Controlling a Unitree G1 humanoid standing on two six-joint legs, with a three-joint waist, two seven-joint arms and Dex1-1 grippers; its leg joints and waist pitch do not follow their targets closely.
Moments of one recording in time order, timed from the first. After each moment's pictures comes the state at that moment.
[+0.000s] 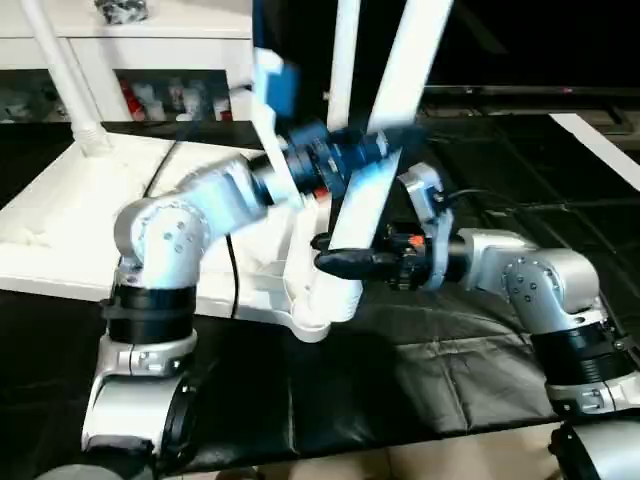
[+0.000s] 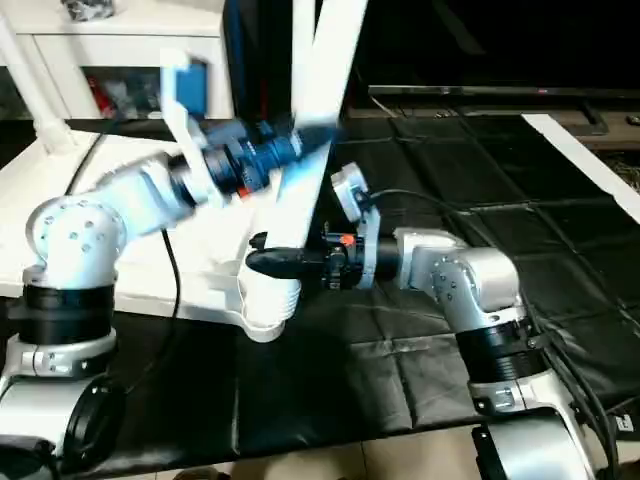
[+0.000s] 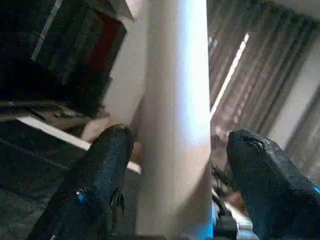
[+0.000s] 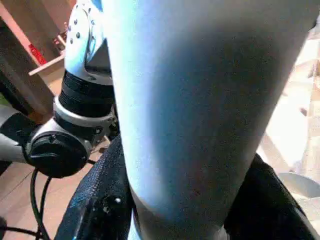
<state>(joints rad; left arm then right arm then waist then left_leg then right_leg) -0.82 0.15 0.16 0.03 -0.87 0.88 -0.67 -0.62 -0.35 0.12 0.13 0.68 0.84 1.14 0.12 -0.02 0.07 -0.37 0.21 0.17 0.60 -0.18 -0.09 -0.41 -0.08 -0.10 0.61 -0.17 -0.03</state>
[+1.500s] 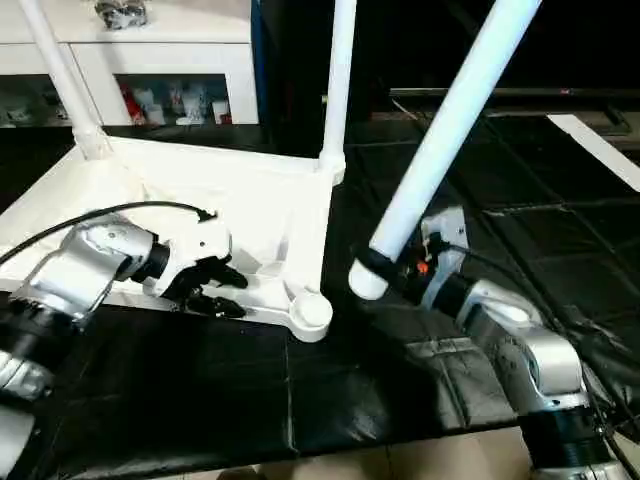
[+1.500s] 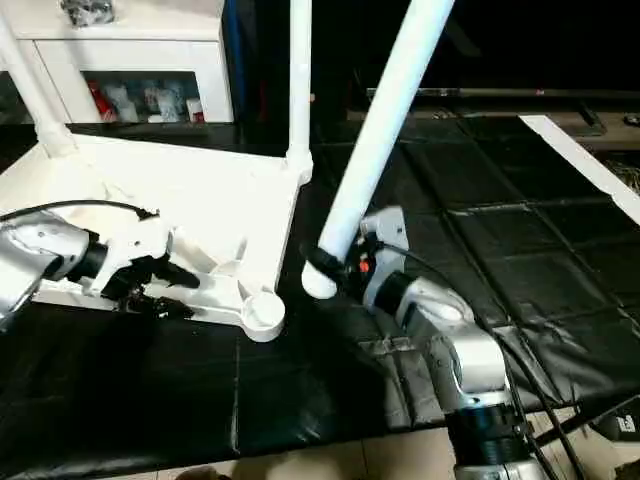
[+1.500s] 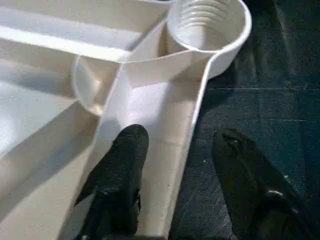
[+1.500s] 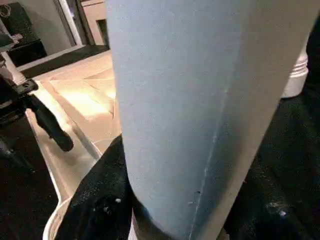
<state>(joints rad) -0.69 0.74 -0.45 0.52 -0.08 0.14 -1.37 -0.31 -0.22 0.04 0.05 0.38 0.45 0.63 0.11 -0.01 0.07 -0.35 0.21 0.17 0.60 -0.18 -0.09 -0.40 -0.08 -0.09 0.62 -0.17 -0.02</state>
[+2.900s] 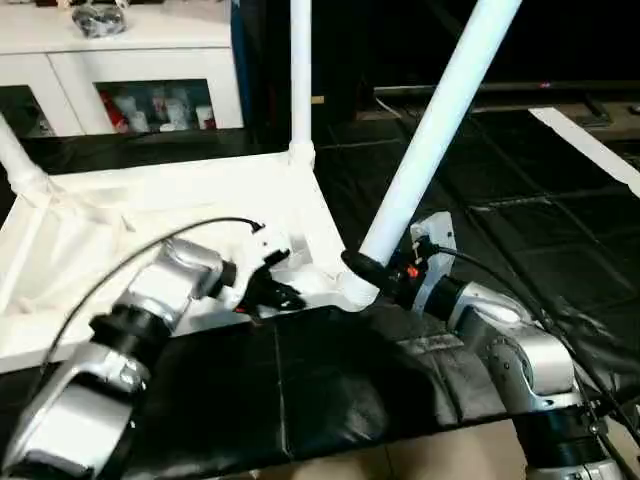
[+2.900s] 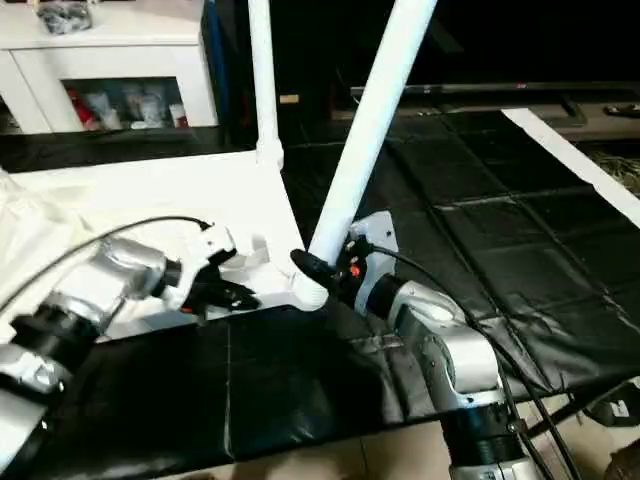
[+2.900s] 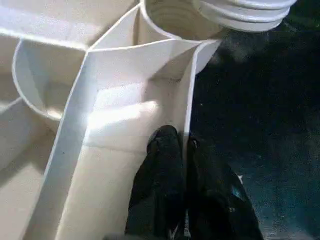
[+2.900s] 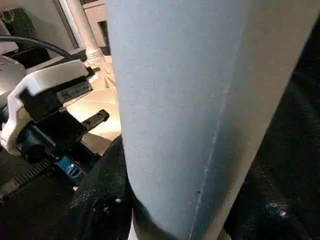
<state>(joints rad) -0.66 0.43 -0.36 0.54 -0.04 0.40 -1.15 -0.32 -0.20 0.07 0.05 0.39 0.48 0.63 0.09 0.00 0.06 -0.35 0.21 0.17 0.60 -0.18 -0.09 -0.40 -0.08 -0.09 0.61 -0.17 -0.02</state>
